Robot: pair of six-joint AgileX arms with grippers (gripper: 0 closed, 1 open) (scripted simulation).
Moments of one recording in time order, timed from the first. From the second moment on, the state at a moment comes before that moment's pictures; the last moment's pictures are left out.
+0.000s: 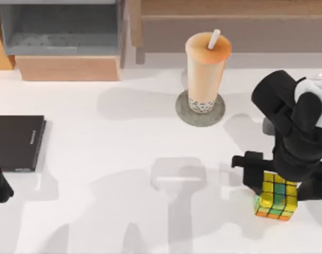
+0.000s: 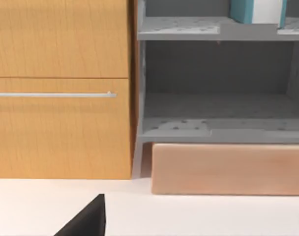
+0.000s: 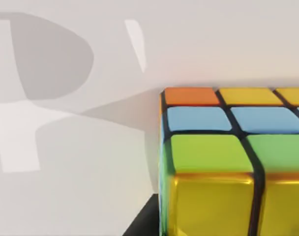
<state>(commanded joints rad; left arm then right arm) 0.00 0.00 0.00 0.00 0.00 0.00 0.50 1.75 1.03 -0.85 0.00 0.69</state>
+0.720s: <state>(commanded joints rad) 0.00 0.00 0.00 0.00 0.00 0.00 0.50 1.70 1.10 -0.97 0.00 0.69</state>
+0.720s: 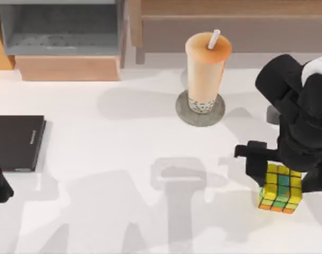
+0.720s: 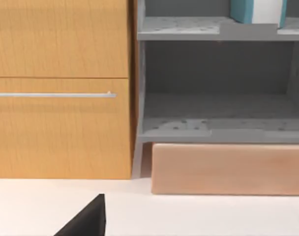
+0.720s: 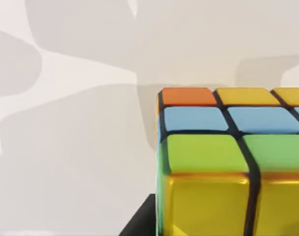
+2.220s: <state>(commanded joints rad) 0.00 0.00 0.00 0.00 0.00 0.00 -0.28 1.54 1.43 0.12 -0.26 0.02</state>
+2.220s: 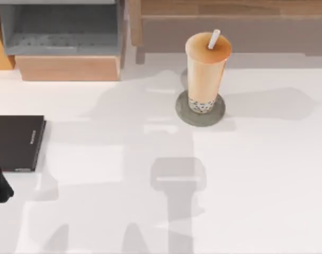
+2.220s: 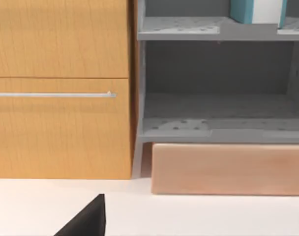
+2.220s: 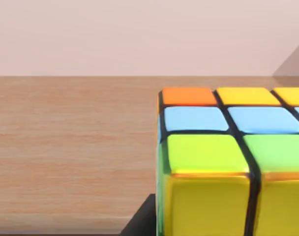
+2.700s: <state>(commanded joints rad) 0.00 0.00 0.00 0.00 0.00 0.00 -0.30 1.71 1.67 0.12 -0.27 0.00</state>
